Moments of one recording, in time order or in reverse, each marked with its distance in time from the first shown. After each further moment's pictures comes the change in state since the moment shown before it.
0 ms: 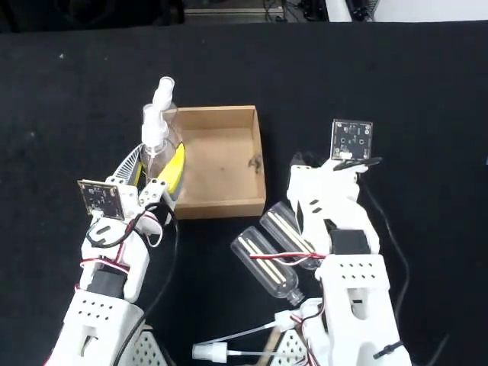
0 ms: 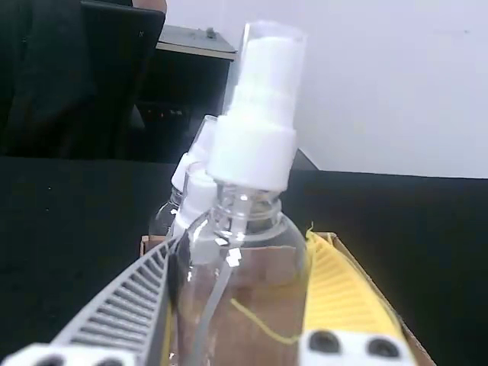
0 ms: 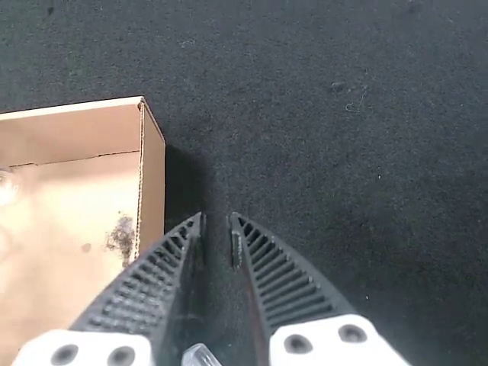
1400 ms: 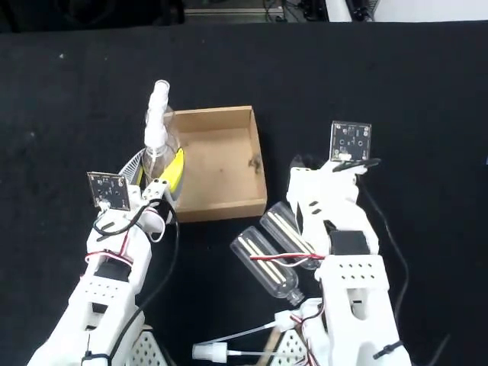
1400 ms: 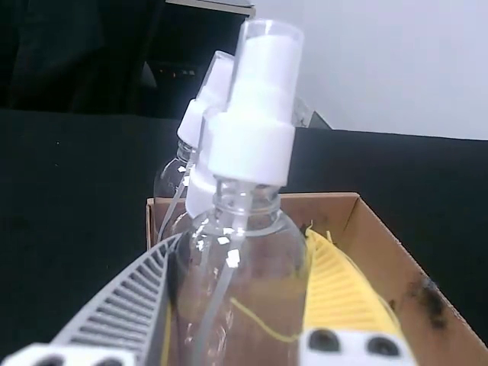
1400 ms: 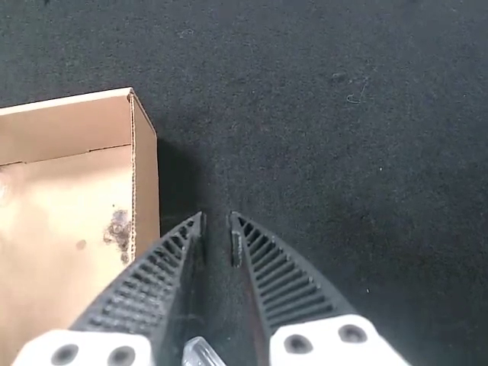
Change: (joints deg) left arm -1.2 21.6 -1.1 -14.8 0.0; right arm 0.0 0.0 0.9 0.0 0.0
